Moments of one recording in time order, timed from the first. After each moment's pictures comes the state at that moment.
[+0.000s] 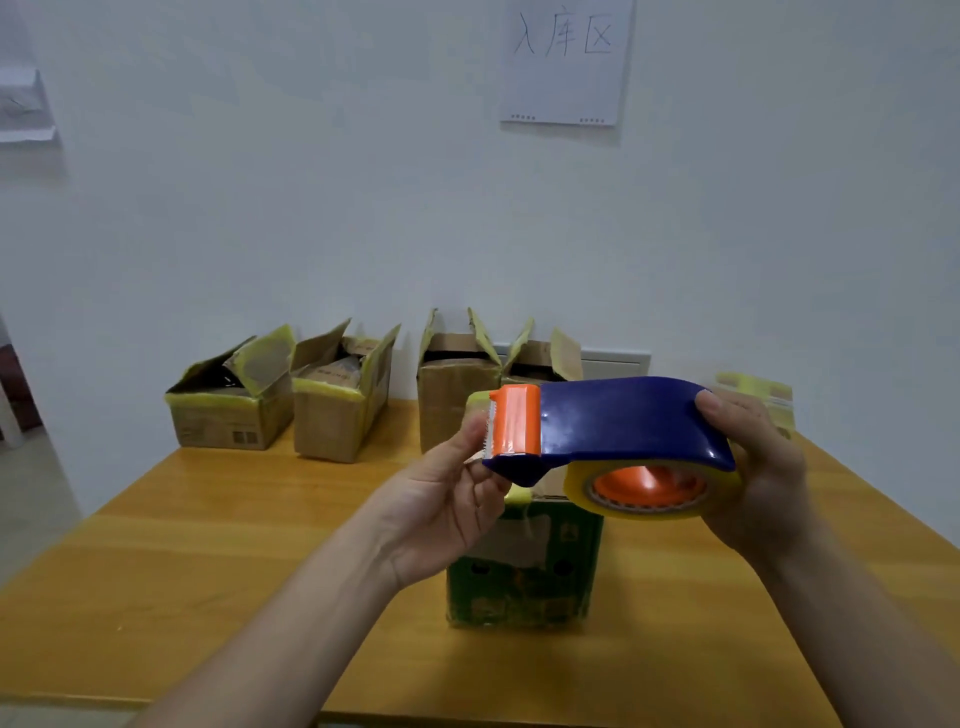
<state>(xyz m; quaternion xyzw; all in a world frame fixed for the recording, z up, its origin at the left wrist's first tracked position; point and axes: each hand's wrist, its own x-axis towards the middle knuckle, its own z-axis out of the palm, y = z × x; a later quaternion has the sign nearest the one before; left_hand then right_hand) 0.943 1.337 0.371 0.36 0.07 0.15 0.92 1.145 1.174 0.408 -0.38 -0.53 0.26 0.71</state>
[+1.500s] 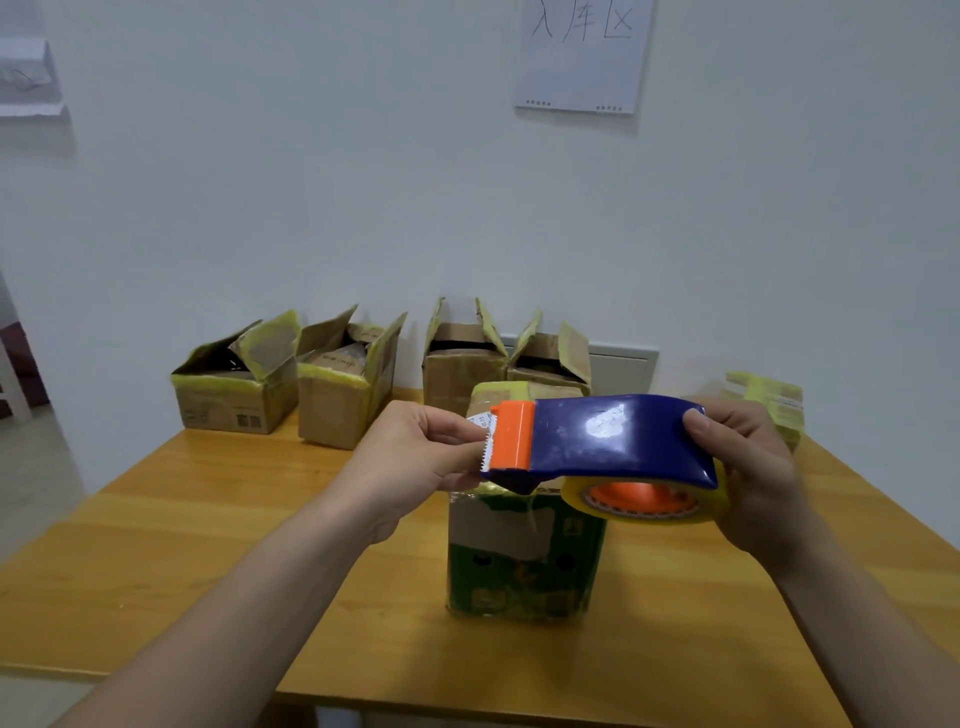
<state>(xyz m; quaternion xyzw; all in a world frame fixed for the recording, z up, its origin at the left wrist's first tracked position) 0.930 1.346 0.392 0.70 0.28 0.30 0.58 1.157 1.179 0.397 -0.43 -0.57 0.23 0.66</state>
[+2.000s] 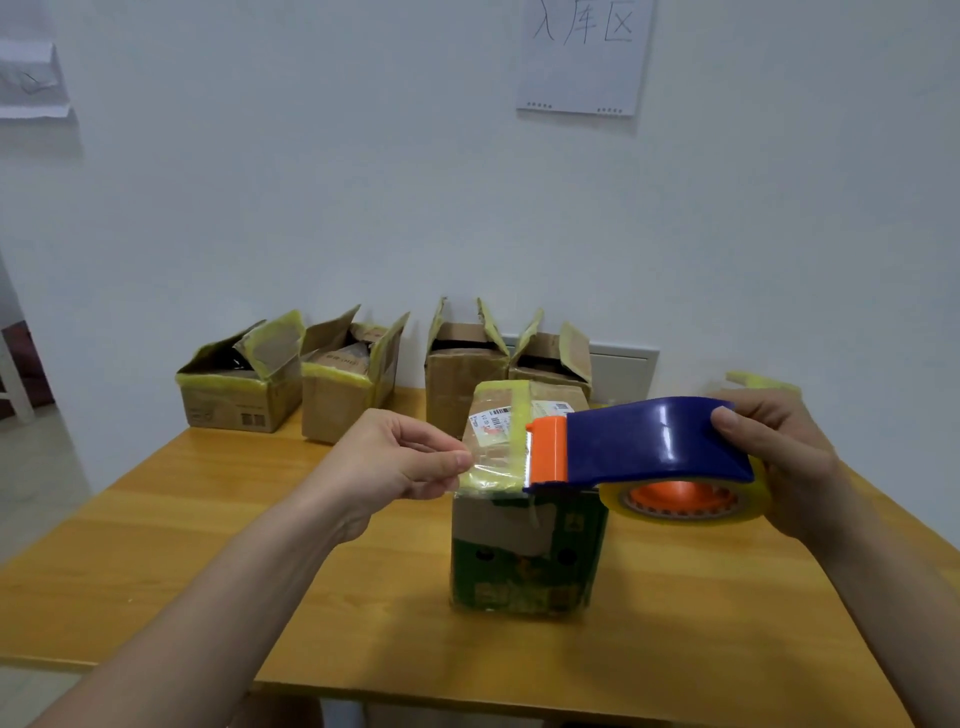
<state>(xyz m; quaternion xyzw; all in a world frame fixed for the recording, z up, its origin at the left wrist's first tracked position) 0.907 1.361 0.388 0.71 0.30 0.27 0.58 1.173 1.161 0.413 -0.49 -0.60 0.18 0.61</state>
